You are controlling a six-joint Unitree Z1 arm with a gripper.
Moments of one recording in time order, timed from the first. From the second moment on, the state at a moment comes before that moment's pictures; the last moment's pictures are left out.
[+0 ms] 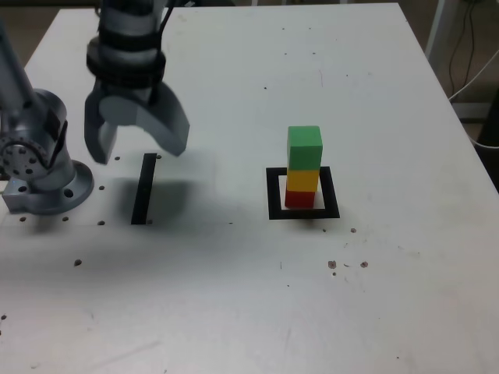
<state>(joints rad) 0.03 1.51 -0.85 1.19 -0.01 0.07</state>
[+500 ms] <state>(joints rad) 0.03 1.51 -0.74 1.05 -0.03 0.07</state>
